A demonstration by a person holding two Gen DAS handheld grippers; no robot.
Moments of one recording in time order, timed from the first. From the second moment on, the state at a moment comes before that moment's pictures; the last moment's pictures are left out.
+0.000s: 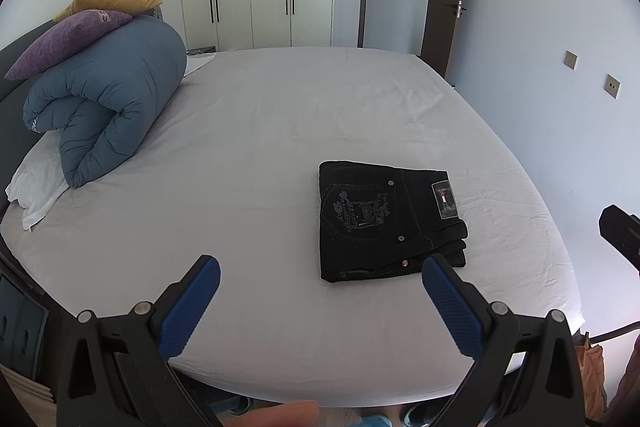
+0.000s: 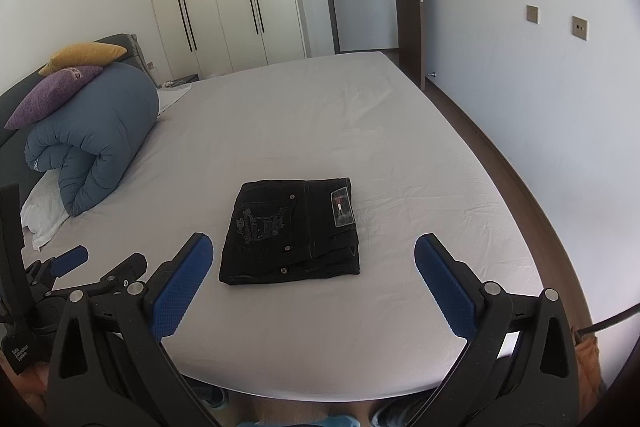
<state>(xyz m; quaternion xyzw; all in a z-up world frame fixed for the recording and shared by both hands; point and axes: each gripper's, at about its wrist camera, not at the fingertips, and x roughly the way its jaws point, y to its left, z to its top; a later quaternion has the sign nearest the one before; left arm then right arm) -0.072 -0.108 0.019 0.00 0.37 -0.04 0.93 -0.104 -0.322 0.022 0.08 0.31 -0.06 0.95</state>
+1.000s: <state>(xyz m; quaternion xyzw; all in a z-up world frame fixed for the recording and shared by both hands) -0.056 -0.108 0.003 0.01 0.39 -0.04 0.92 -0.068 -0.321 -0.006 0.08 0.35 -0.04 0.93</state>
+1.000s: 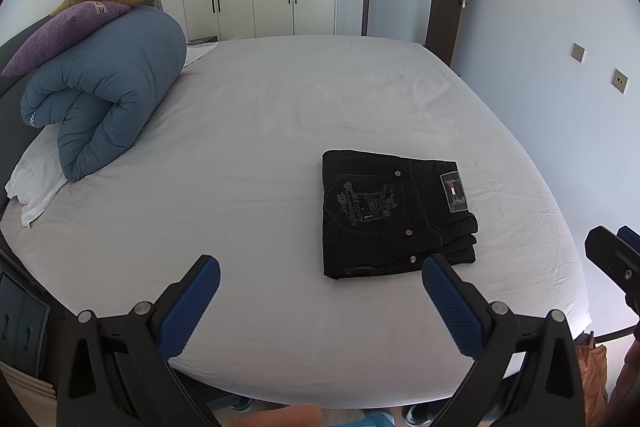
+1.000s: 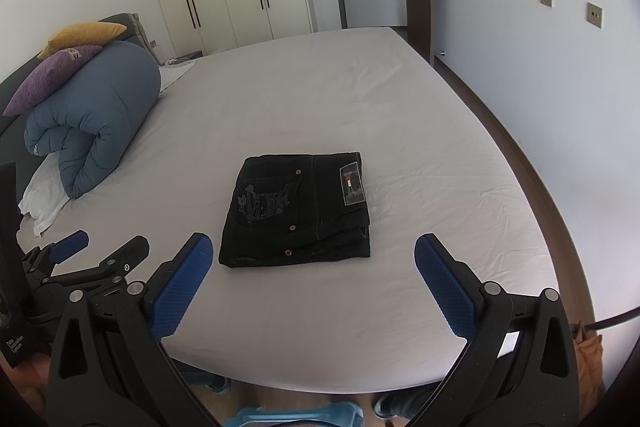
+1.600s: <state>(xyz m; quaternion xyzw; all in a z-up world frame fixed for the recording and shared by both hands) -0.057 -0.108 0.002 0.01 0.39 -0.04 0.92 -0.064 -0.316 -0.018 0.08 0.36 -0.04 0.93</state>
